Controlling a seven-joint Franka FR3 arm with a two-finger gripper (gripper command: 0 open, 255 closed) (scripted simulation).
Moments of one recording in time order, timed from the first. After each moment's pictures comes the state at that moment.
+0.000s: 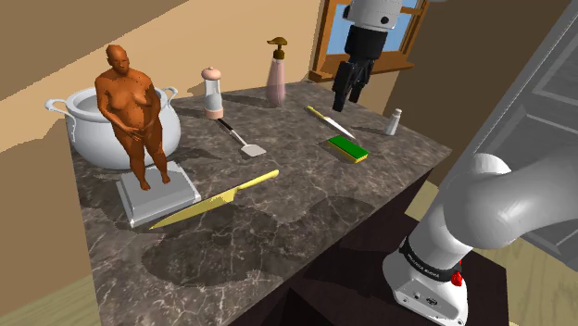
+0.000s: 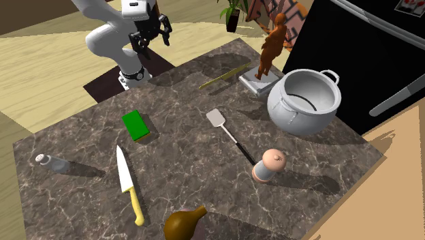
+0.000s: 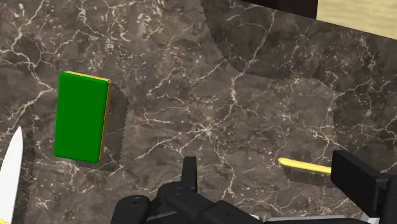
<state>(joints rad) 0.01 -0.75 0.00 -2.39 0.04 1.65 -0.02</state>
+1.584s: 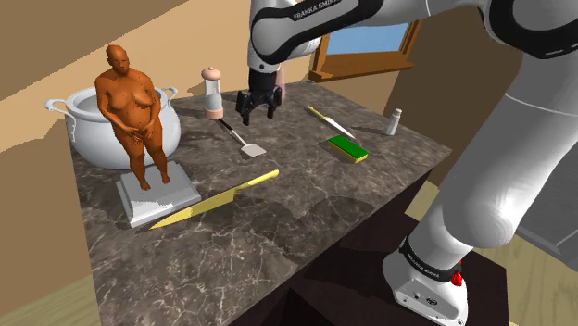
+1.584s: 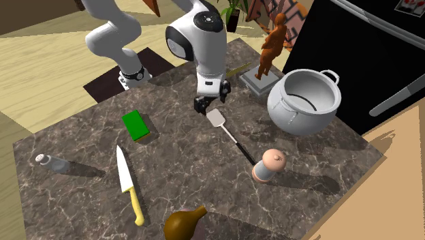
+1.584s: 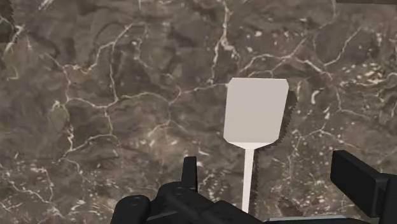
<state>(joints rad) -0.02 0.06 0.08 -2.01 -0.01 2.12 0.23</state>
